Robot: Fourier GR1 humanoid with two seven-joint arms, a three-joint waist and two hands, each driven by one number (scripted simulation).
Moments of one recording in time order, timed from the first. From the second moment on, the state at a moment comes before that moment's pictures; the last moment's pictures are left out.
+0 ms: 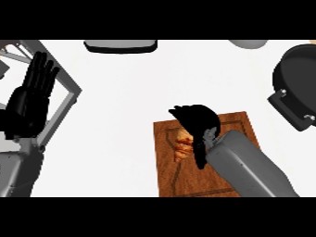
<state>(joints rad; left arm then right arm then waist) -0.27 0.25 0.05 -1.54 0.19 0.15 0.04 -0.59 -0.19 0.57 -1.29 0.64 0.63 0.53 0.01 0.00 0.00</state>
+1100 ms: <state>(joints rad) -0.28 0.22 0.08 -1.53 0.16 0.12 0.04 -0.60 -0.11 0.58 -1.12 0.90 0.49 0.23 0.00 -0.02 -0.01</state>
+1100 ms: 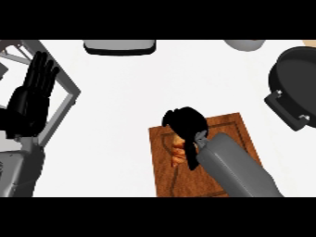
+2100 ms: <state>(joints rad) -0.31 0.21 0.05 -1.55 0.15 0.10 0.06 -0.99 -0.03 0.16 -0.90 1.18 -0.06 0.86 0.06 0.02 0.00</state>
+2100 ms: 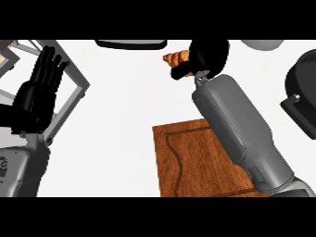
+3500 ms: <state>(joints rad) -0.24 0.21 0.10 -1.56 0.14 0.11 0.04 -0.81 -0.42 -0.12 -1.06 1.35 -0.26 0.95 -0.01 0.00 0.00</state>
